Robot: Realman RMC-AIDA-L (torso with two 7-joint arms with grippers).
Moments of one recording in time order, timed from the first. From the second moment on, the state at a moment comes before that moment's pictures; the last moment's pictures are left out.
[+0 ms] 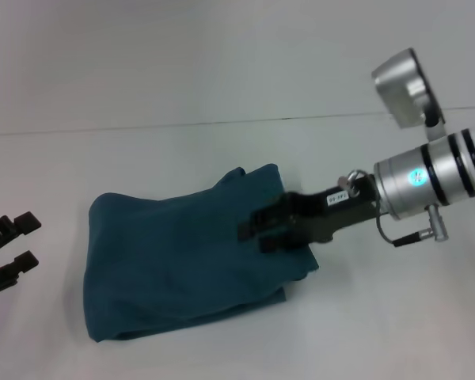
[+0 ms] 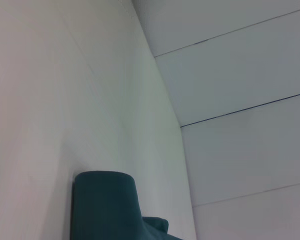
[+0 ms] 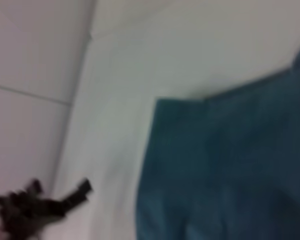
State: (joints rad) left arm -0.38 -2.06 0.22 0.61 2.07 1.59 -2.29; right arm 0.88 1.98 -0.93 -0.44 -2.08 -1.39 2.60
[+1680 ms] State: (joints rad) left arm -0.16 -2.16 0.29 0.76 2.12 1.98 -1.25; right arm 0.37 2.09 -0.80 -0.56 -1.85 -1.66 1.31
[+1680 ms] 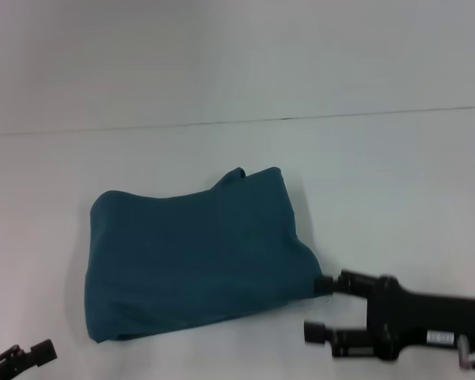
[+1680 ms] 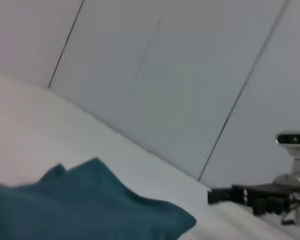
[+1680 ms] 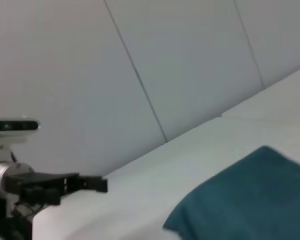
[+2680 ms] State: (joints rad) left arm -0.32 -2.15 0.49 0.63 2.25 1.91 -1.22; right arm 0.46 2.09 -0.85 -0.40 -1.96 -1.65 1.20
